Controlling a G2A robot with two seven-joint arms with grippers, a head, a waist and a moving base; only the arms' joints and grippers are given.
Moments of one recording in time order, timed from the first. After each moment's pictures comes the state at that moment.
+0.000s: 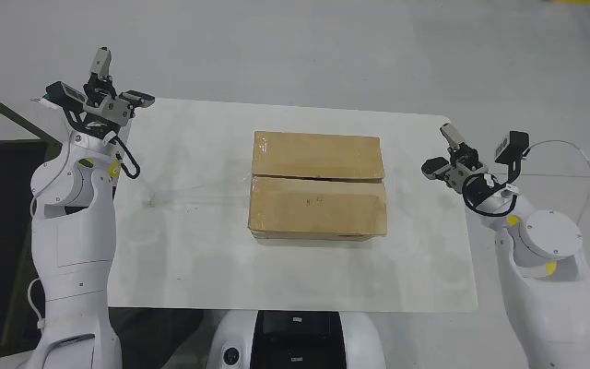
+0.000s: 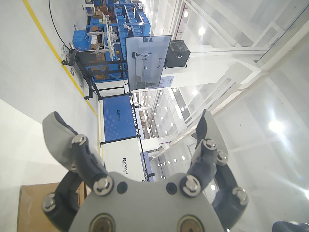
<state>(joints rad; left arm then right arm) 1.15 -1.12 -1.79 -1.47 -0.48 -0.09 -0.53 -1.40 -1.09 1.61 -1.83 0.35 0.26 0.51</state>
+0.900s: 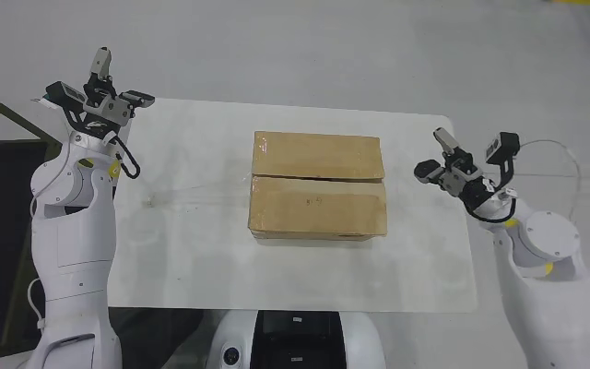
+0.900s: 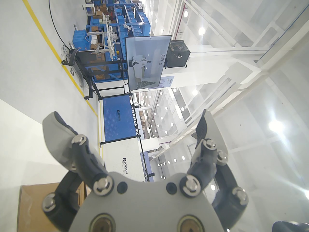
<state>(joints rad) 1.15 -1.12 -1.79 -1.47 -0.48 -0.09 -0.53 -1.40 -1.09 1.60 -1.80 0.40 0.21 0.62</state>
